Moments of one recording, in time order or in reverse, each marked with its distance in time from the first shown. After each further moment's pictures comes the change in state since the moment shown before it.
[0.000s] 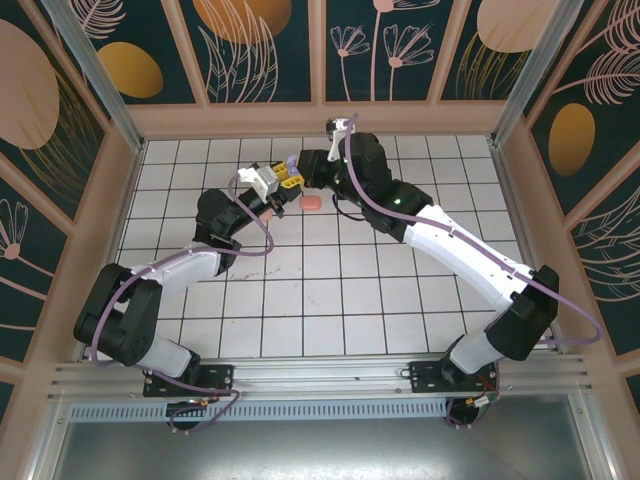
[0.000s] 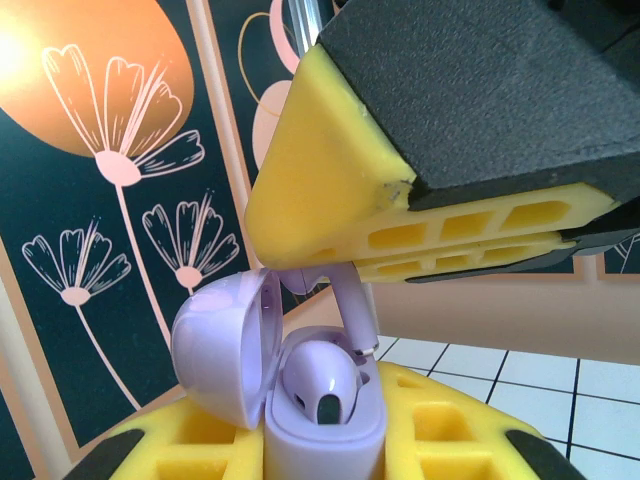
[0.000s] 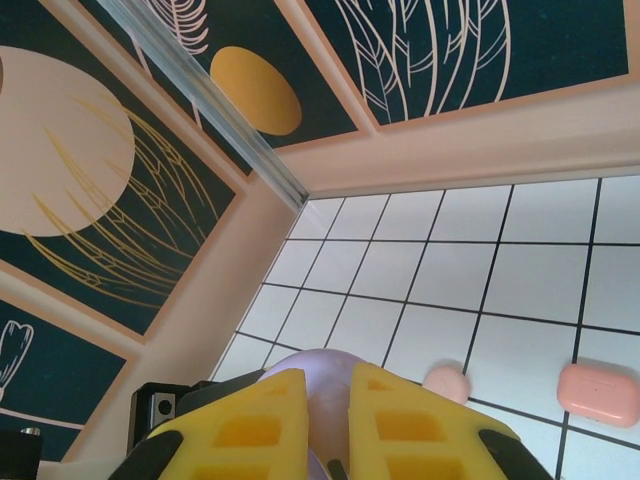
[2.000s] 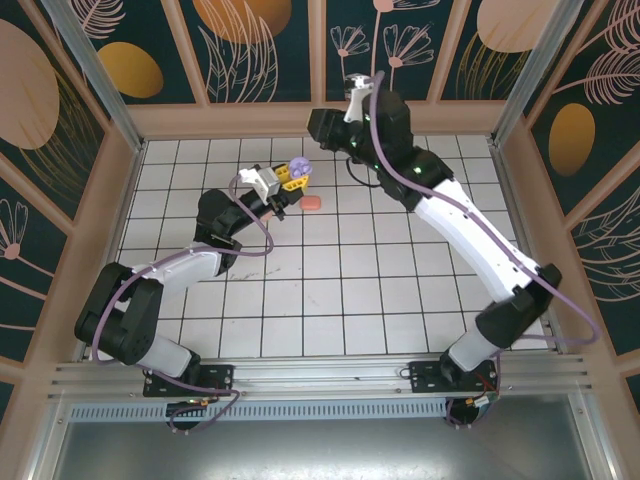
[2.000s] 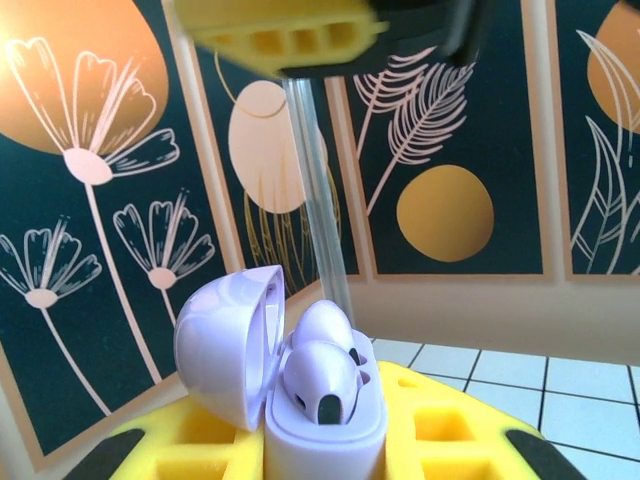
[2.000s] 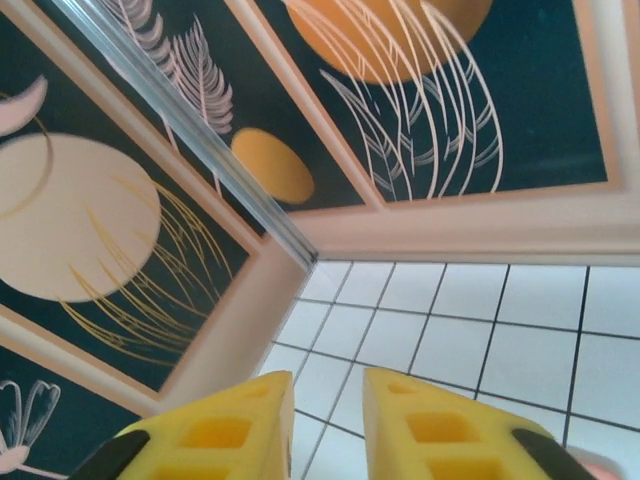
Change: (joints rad) left arm -0.001 0.007 -0.002 0.001 0.051 -0.026; right arm -0.123 0.117 0.329 -0.164 -0.114 -0.057
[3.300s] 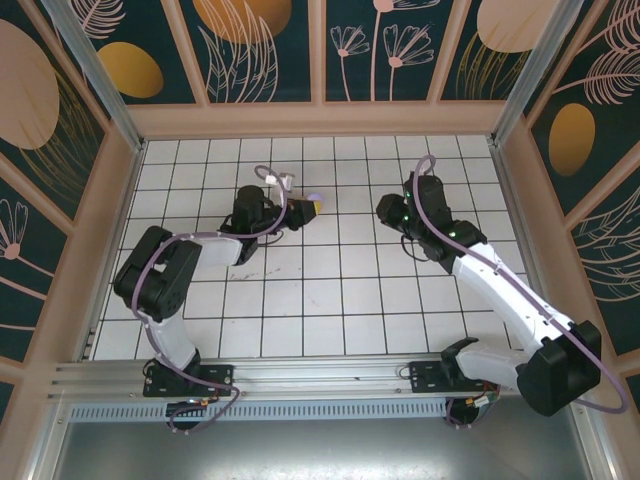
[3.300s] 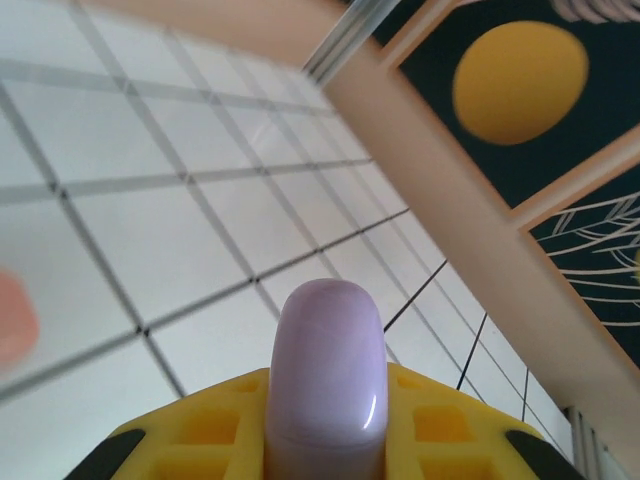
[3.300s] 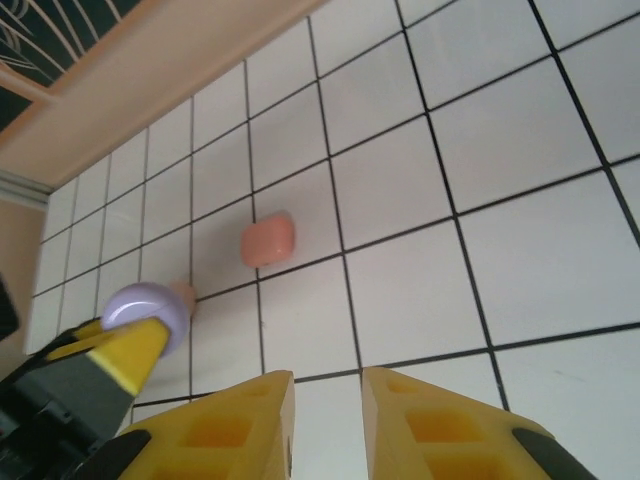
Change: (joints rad) left arm -0.007 0.322 0.081 -0.339 -0.007 -0.658; right arm -0.193 -0.468 -0.859 -0.022 0.114 0.225
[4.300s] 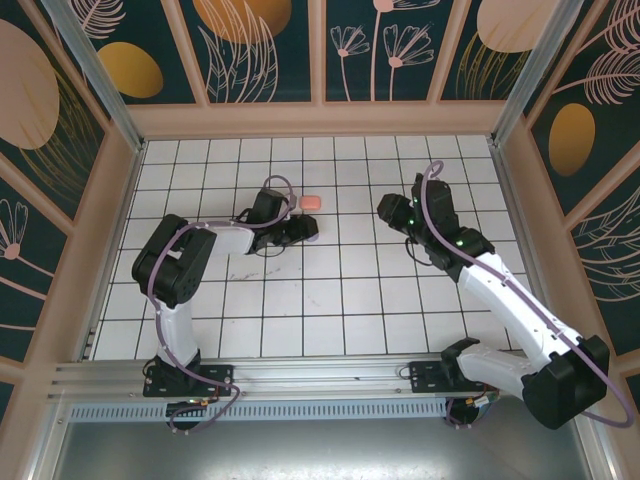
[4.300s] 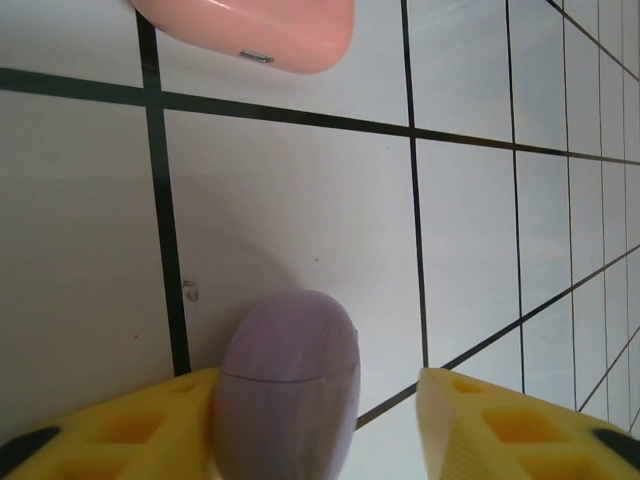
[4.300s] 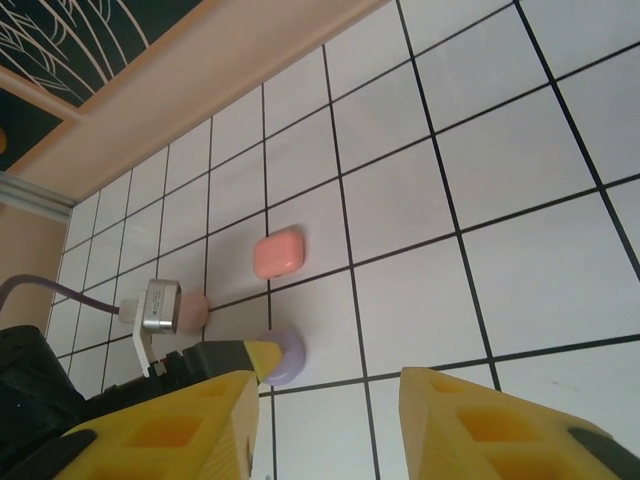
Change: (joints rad) left arm -0.020 0.116 0.162 -0.558 -0.172 -0.097; right arm -0.006 -0.068 -0.023 0.025 0.005 -0.016
